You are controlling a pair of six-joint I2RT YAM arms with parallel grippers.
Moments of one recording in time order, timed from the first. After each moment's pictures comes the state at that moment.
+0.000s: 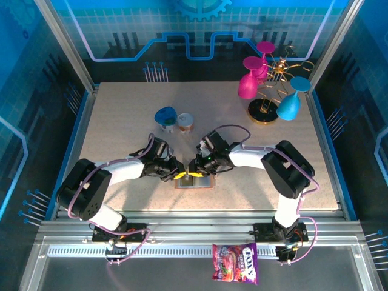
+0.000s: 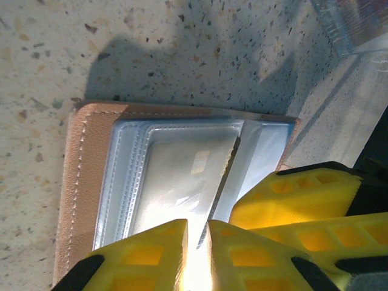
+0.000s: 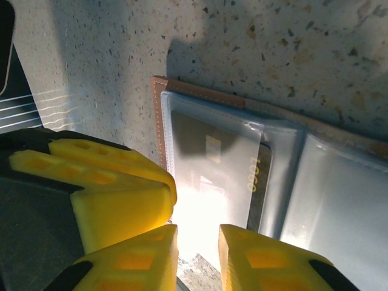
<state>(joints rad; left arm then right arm) -0.44 1.53 0.63 -0.12 0.57 -1.01 0.69 1.83 0.99 -0.18 -0.63 0.85</state>
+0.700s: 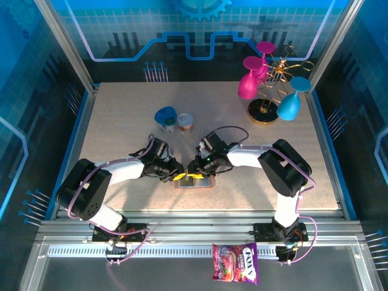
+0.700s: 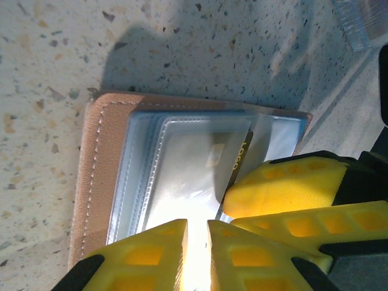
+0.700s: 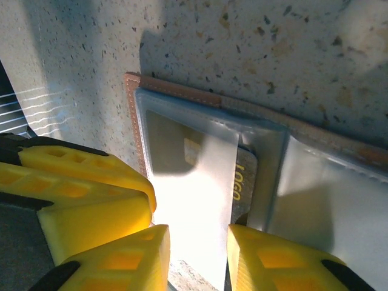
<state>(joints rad) -0.44 1.53 0.63 -0.14 0.57 -1.00 0.70 1.86 1.00 -0.21 -0.63 0.84</state>
